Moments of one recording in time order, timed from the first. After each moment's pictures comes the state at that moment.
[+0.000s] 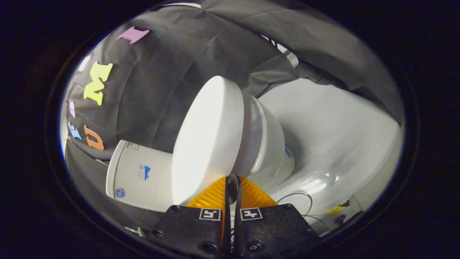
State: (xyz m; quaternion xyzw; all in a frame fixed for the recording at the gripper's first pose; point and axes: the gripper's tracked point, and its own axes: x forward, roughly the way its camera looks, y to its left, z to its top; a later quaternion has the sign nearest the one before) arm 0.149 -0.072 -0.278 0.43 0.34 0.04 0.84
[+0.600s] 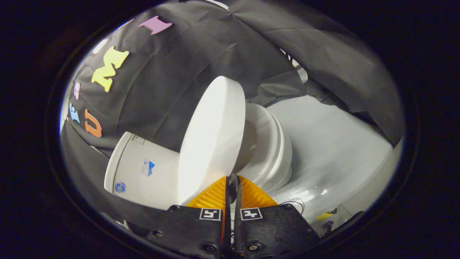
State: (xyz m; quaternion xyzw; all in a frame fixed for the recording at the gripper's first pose) arm 0.143 -0.065 -0.225 0.37 0.33 0.03 0.87
